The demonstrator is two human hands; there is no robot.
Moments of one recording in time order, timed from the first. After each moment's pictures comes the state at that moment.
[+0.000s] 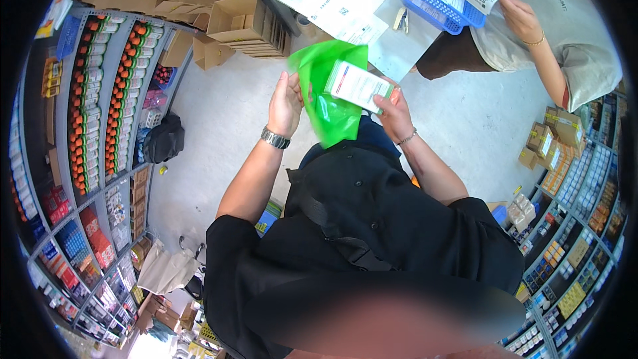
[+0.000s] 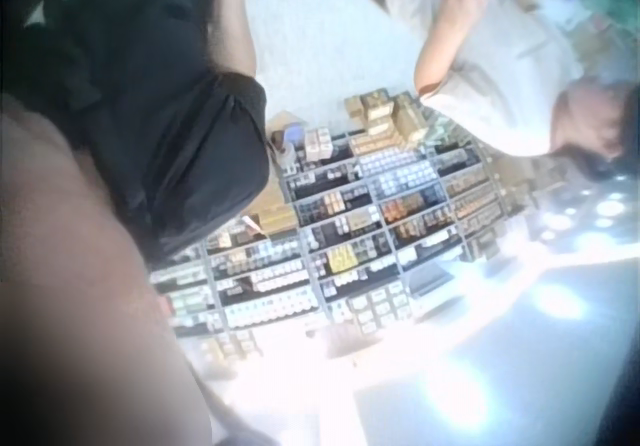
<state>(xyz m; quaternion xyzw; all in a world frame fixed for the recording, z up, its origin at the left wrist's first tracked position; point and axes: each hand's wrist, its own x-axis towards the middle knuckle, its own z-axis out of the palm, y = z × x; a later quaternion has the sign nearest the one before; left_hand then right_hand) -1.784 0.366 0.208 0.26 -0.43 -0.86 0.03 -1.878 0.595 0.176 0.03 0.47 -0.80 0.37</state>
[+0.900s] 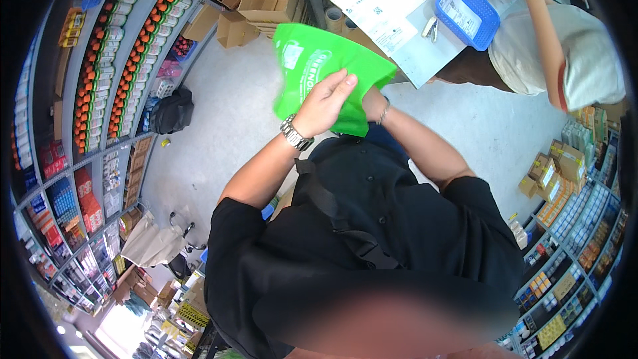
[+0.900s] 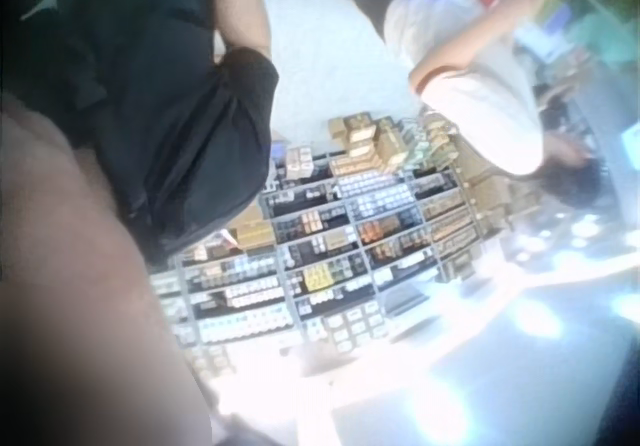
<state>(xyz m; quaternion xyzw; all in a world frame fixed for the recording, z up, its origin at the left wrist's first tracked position) -1.755 0.388 0.260 0.19 -0.69 -0.69 0.04 -1.866 0.503 0.128 -0.50 0.72 -0.38 0.31</state>
